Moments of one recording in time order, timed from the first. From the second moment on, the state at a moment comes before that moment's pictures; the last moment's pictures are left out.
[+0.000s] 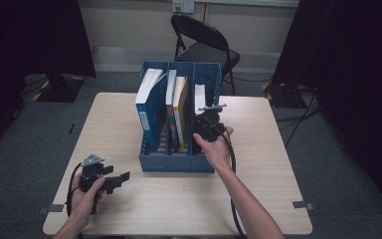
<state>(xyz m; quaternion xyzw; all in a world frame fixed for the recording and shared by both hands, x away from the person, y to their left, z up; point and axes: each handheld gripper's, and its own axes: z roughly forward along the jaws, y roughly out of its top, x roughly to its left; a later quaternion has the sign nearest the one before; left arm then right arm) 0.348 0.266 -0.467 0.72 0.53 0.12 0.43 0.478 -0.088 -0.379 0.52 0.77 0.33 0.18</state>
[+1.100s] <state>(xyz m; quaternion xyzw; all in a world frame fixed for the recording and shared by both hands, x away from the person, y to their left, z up) 0.348 0.267 -0.467 0.72 0.53 0.12 0.43 0.465 -0.114 -0.393 0.47 0.78 0.38 0.16</state>
